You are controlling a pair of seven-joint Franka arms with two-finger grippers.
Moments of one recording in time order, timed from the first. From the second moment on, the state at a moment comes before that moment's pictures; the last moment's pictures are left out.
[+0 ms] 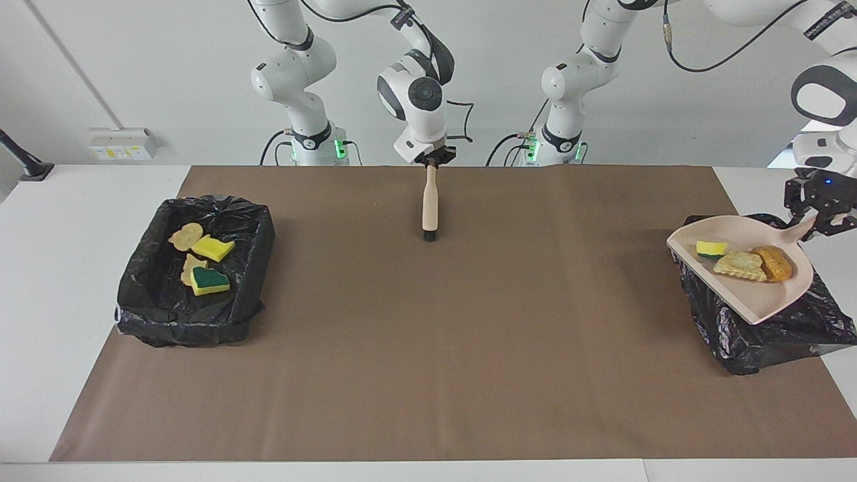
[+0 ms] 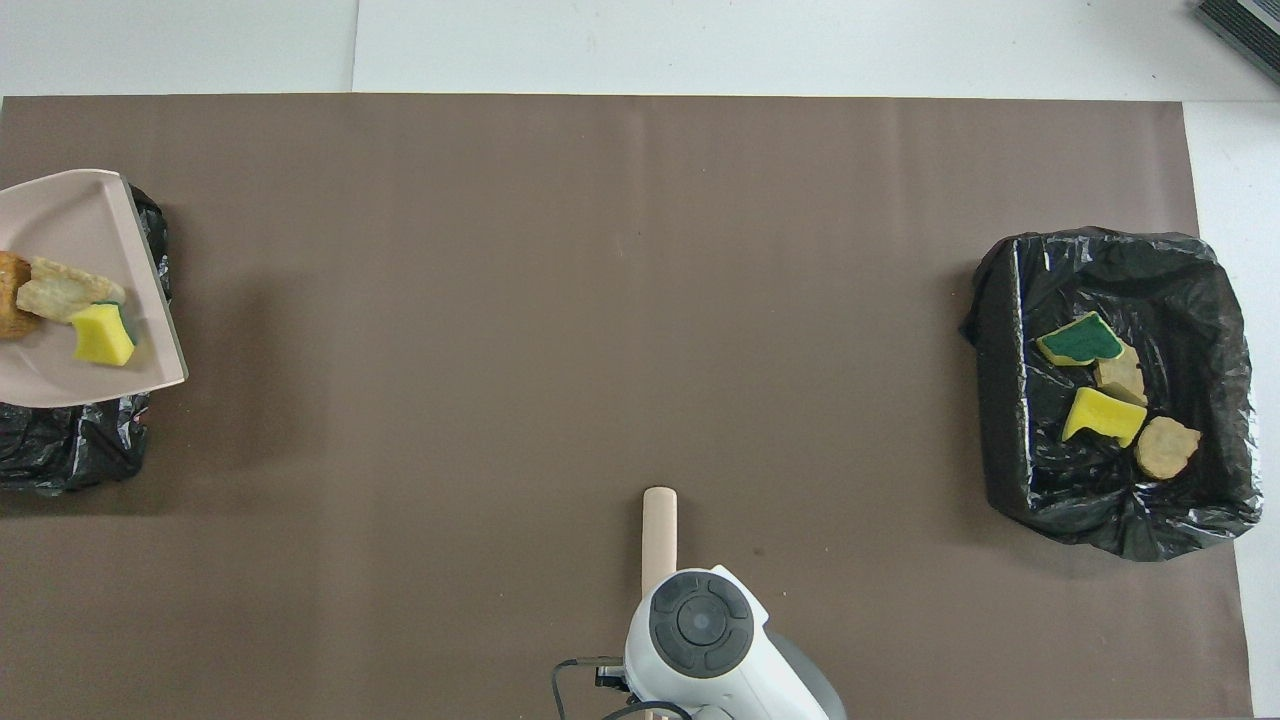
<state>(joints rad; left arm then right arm) 0.52 0.22 -0.09 -1.61 0.11 1.99 1.70 0.79 -0.06 0.07 -2.37 0.37 2.10 0.72</state>
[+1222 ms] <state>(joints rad) 0.56 0.28 -0.11 -1.59 0.61 2.11 1.76 0.76 -0.03 0.07 -2.37 0.37 2.13 0.69</state>
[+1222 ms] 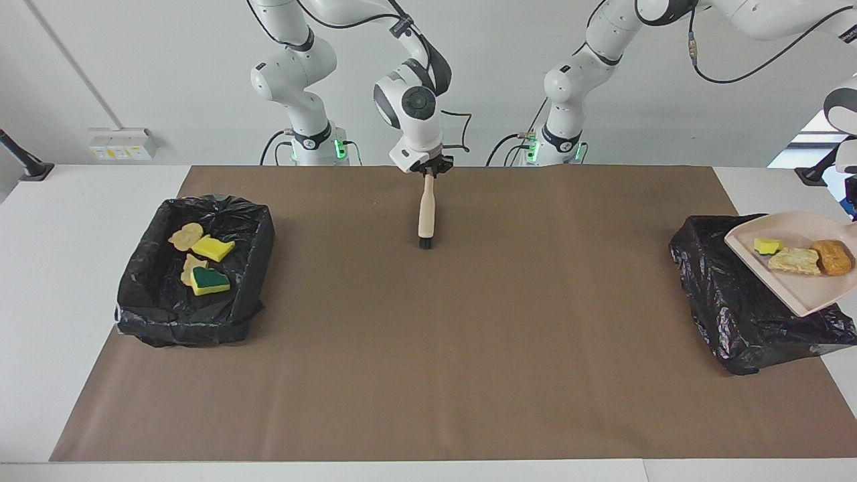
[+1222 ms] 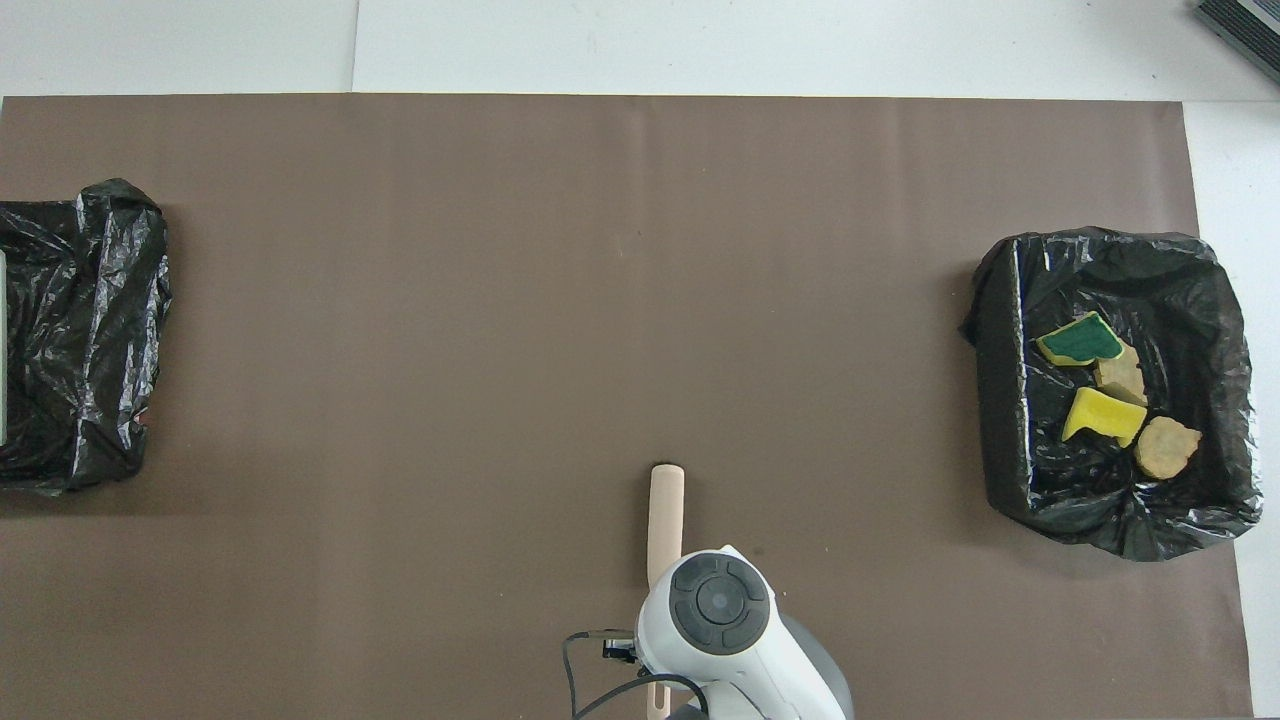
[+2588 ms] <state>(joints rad) 0.47 0.15 -0.12 -1.58 0.72 2.03 1.75 0.43 -0.10 0.05 -2.15 0.03 1.94 0.53</state>
